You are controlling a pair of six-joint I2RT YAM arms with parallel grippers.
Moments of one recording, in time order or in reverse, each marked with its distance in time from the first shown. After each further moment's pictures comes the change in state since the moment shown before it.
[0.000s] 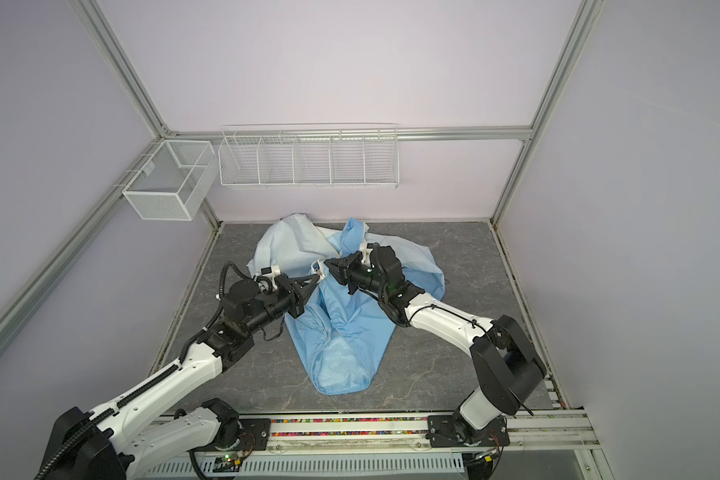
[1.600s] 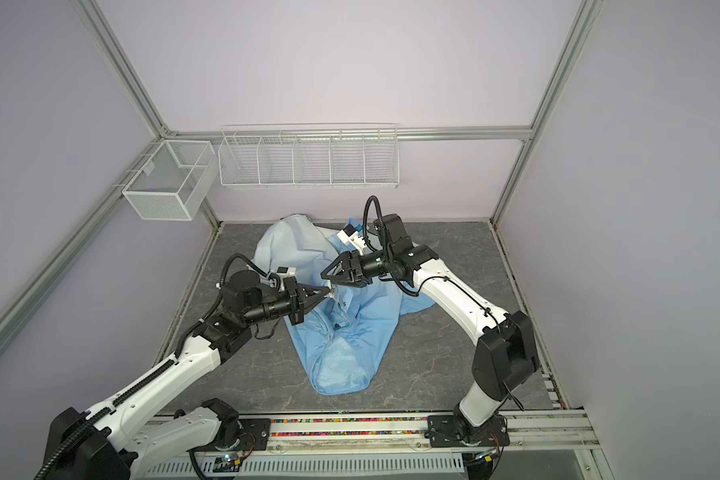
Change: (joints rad) left arm 0.037 0.026 0.097 -0.159 0.370 0.040; right arm -0.127 0.073 0.420 -0.869 -0.695 -1.046
